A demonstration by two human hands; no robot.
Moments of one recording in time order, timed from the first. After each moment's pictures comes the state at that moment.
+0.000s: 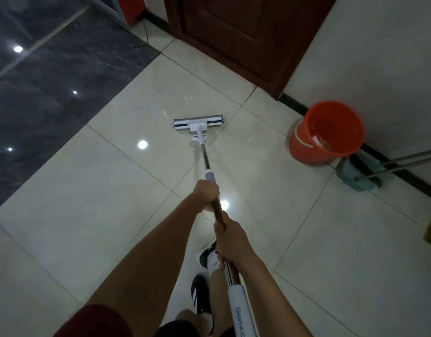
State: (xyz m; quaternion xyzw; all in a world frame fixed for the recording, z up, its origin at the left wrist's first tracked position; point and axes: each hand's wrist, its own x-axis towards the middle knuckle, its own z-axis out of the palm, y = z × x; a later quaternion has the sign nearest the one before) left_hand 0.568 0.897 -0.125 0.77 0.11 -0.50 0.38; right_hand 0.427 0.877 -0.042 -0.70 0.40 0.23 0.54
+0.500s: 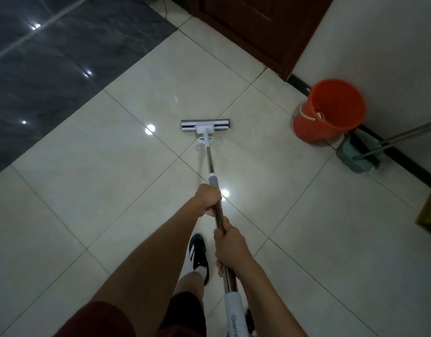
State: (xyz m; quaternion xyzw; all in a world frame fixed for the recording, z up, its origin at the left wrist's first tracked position) left_hand 0.372 1.007 -0.115 0.73 0.19 -0.51 0.42; right_hand 0.231 0.981 -0.044 -0.73 0.39 0.26 0.51
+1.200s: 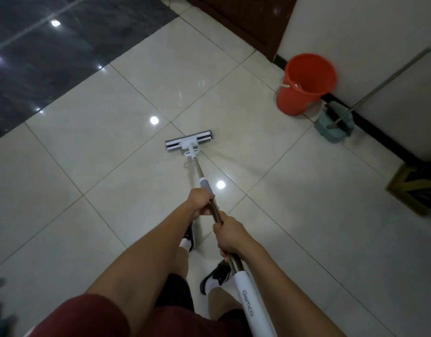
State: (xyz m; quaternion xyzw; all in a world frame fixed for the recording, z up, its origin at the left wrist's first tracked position) left_hand 0.026 1.035 -0.083 0.68 0.26 -0.47 0.49; right_hand -0.088 0.959 0.021 -0.72 0.34 0.37 0.48
